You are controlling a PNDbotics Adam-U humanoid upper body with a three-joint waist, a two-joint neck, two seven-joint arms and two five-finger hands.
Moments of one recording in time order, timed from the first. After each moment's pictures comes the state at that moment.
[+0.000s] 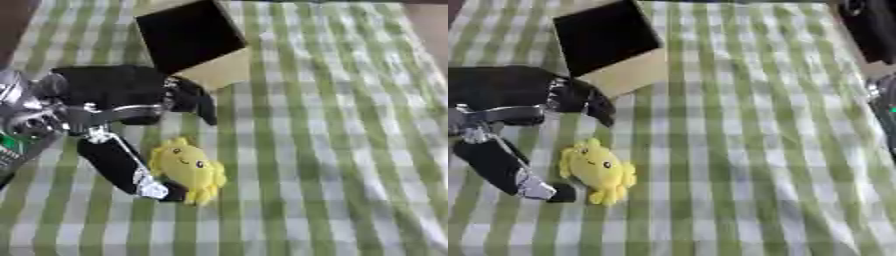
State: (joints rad) left arm -0.85 0.74 -0.63 -1.99 -0.40 0.07 -0.73; right arm -0.47 -0.66 0.06 -1.98 0.26 0.01 -0.25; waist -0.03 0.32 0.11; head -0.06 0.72
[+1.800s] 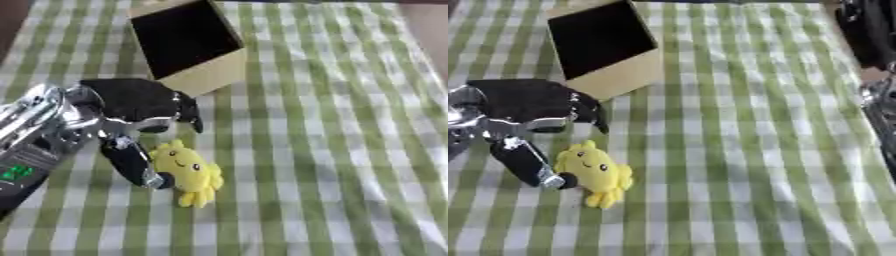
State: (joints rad) left arm -0.86 0.64 -0.66 -1.86 -0.67 0.10 -0.82; right arm -0.47 -0.64 0.07 -1.98 0.24 0.01 -0.25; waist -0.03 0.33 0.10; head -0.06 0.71
